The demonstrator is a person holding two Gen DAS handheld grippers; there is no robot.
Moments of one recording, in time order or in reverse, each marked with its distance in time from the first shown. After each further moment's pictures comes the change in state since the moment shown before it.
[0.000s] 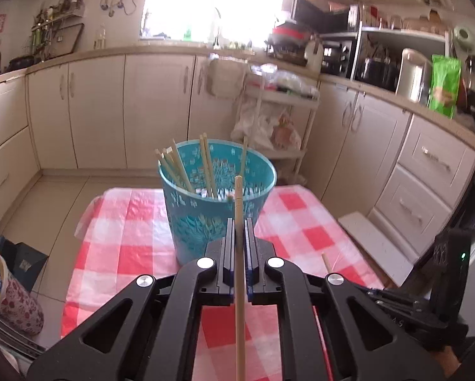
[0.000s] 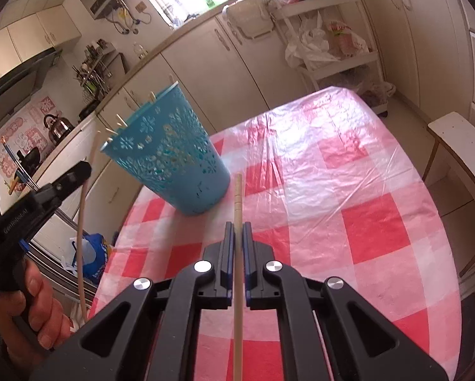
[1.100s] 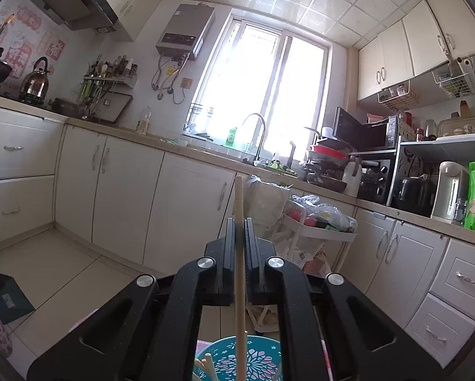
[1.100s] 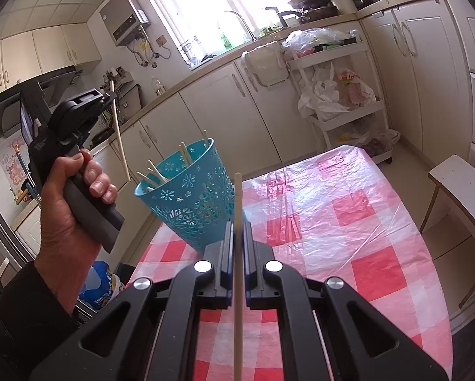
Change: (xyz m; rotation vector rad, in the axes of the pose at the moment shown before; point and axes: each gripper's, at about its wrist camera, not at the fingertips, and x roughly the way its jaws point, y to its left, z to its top) left arm 0.047 0.041 0.115 -0.149 -0.482 0.138; right arm -0.026 0.027 0.020 -0.057 -0.182 0.021
